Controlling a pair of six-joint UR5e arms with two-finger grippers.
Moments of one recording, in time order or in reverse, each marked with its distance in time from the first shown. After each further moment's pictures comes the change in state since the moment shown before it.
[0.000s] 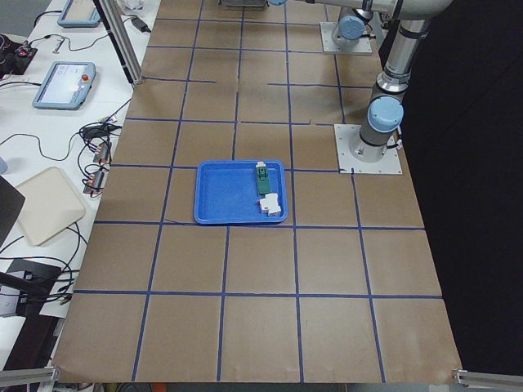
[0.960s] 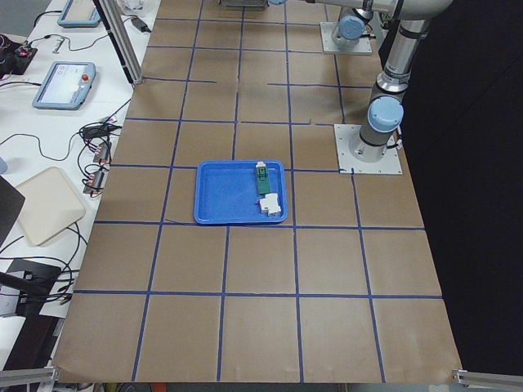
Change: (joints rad) left arm 0.003 0.002 0.004 0.001 0.000 -0.002; right arm 0.001 0.007 -0.028 -0.007 0.099 0.031
